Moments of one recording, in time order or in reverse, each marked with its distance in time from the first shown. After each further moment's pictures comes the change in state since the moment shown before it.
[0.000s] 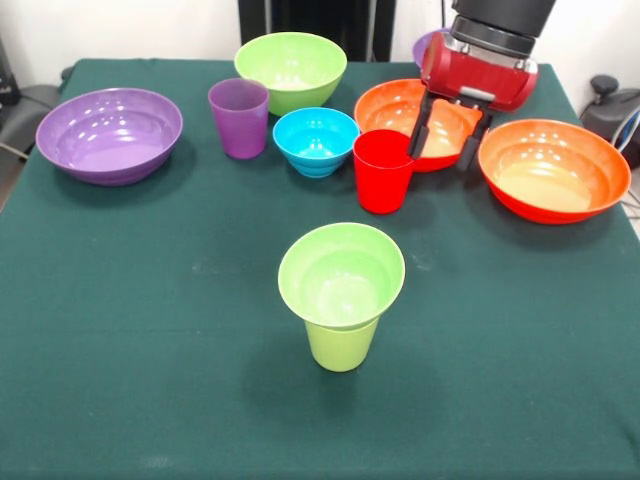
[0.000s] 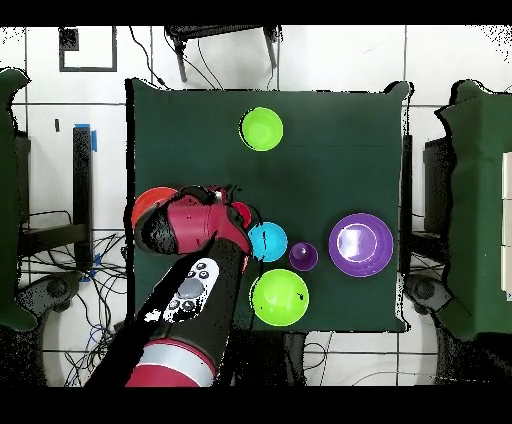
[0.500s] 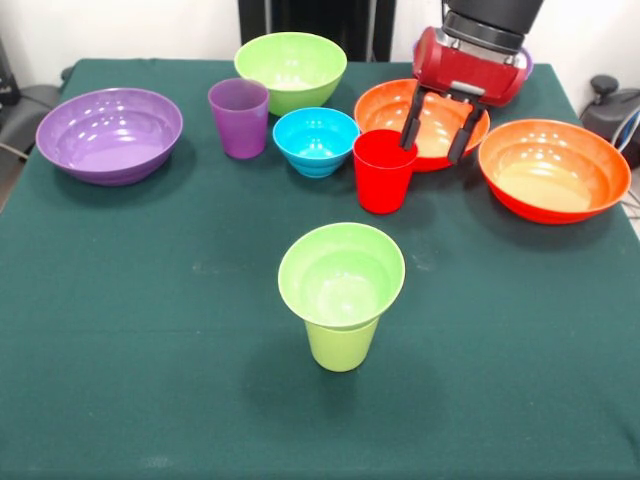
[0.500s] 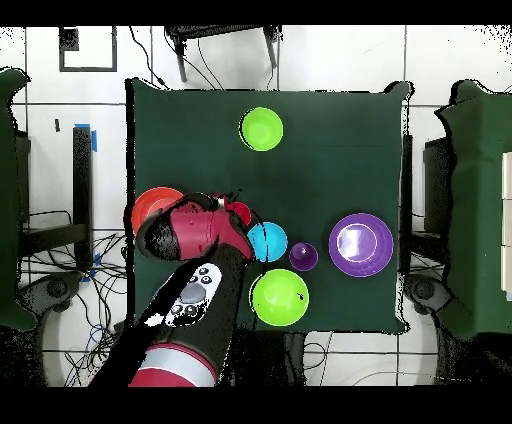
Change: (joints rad) arm -0.001 -0.010 -0.002 0.037 0.000 0.000 0.000
